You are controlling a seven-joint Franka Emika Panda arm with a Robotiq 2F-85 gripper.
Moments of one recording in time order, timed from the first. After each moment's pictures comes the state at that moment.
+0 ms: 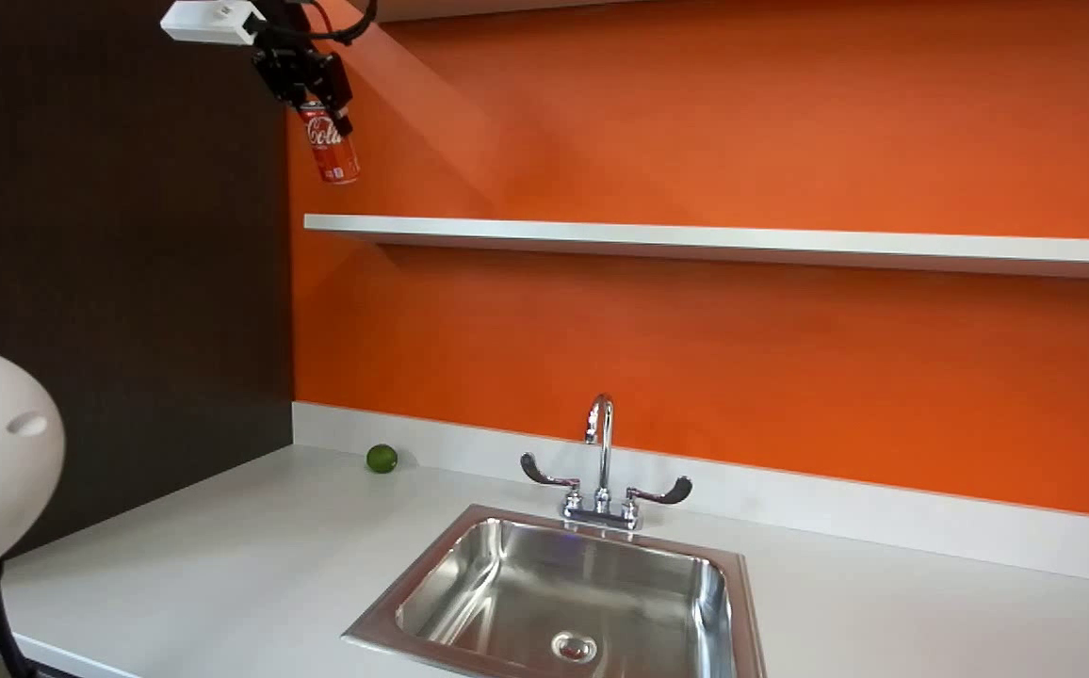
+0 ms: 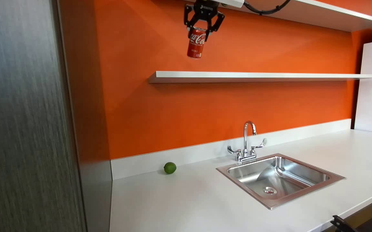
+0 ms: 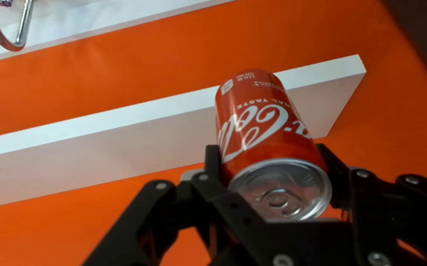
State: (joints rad) arm 0.05 -0.42 0.26 -1.96 -0.17 2.30 0.55
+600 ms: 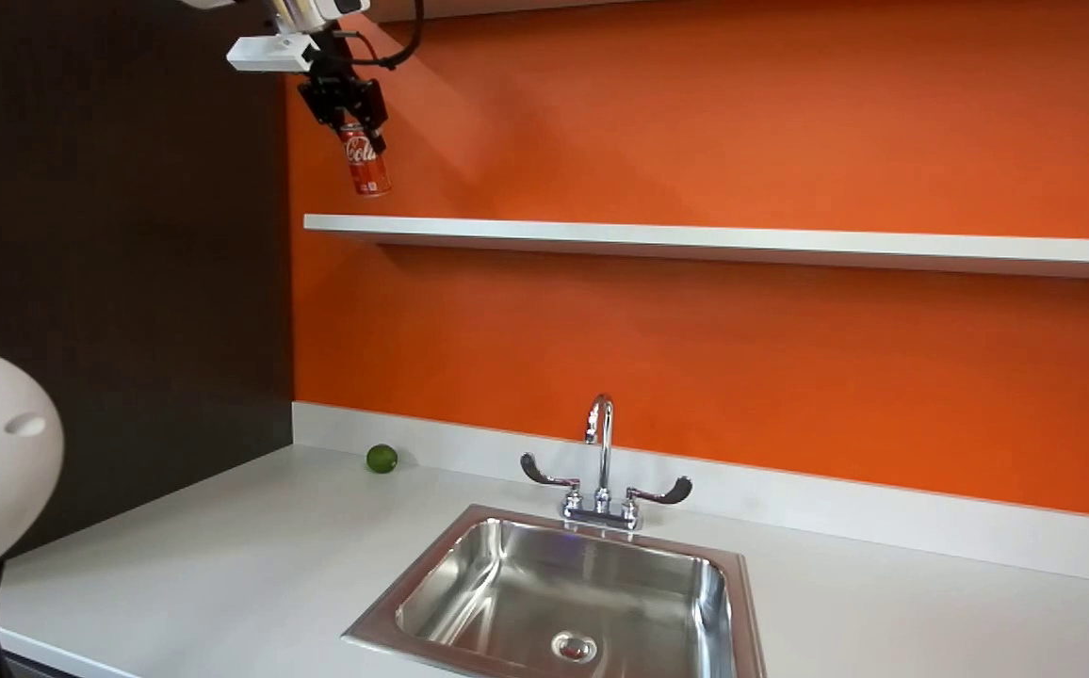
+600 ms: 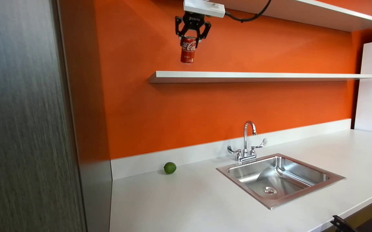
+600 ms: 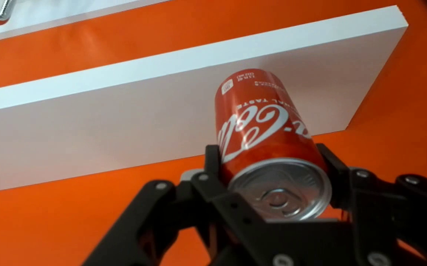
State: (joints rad) arm 0.04 -0.13 0.27 -1.67 -0.26 2.21 0.55
